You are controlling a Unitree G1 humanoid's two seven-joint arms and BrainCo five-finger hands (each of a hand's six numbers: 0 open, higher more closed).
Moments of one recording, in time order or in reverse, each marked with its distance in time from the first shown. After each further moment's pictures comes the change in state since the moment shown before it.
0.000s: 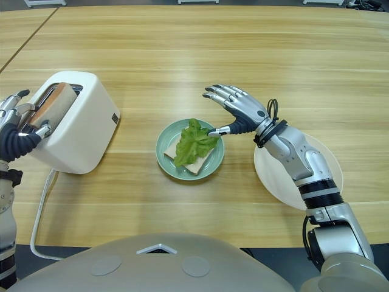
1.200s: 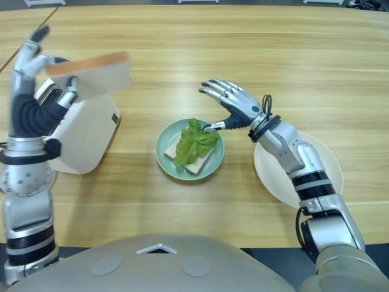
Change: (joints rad) left arm -0.248 -0.179 -0.300 0.024 -0.261 -0.305 0.239; right arm -0.092 0.044 0.043 0.100 -0.068 -0.014 -0.066
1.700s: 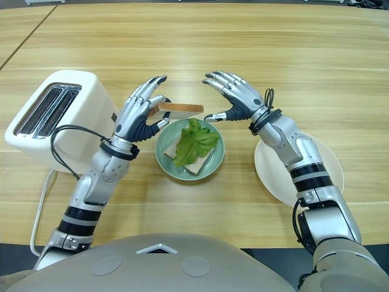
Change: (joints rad) left arm -0.163 -0.054 -0.432 0.416 0.513 -0.063 0.202; right arm -0.064 0.006 -0.029 0.087 -0.002 0.039 -0.043
